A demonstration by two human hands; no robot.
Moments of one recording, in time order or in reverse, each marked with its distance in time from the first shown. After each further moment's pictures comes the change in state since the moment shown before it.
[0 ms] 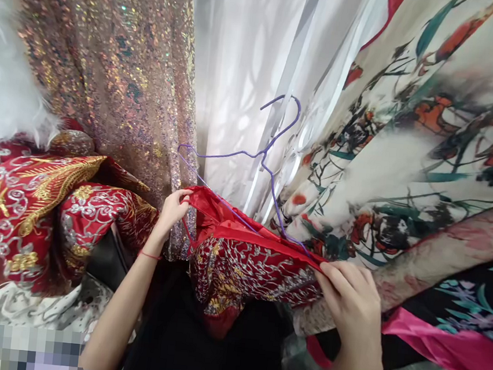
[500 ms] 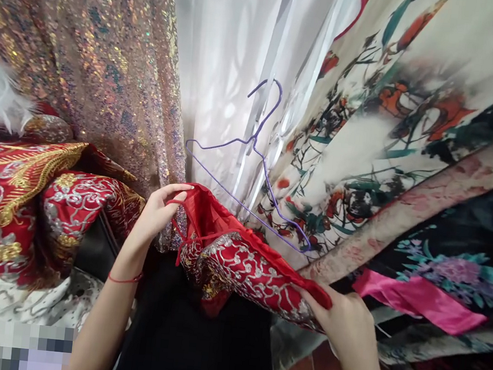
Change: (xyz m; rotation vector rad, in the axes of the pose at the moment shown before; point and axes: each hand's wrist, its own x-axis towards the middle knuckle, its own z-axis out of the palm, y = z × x) left_hand -0.084 0.082 -0.039 -0.423 -0.155 0.067; right_hand -0.074 -0.021 -0.038 -0.303 -0.336 0.357
